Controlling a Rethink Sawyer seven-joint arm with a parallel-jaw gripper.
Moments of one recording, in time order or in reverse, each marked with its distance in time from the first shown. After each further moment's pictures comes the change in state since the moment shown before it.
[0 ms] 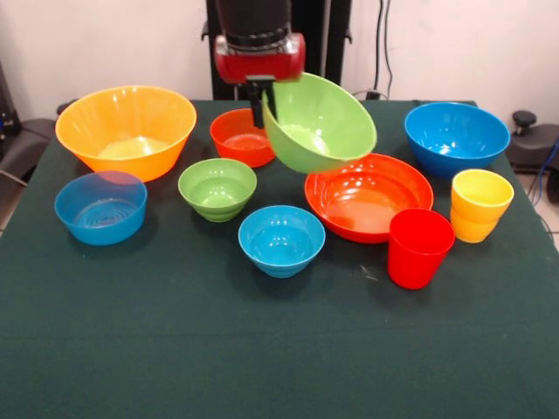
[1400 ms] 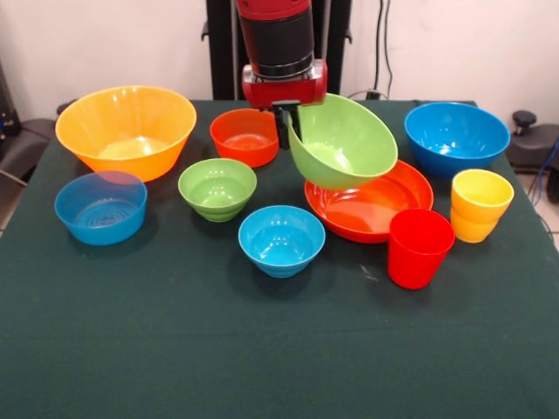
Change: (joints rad) arm 0.025 0.083 -0.001 -0.005 0.000 -0.070 0.000
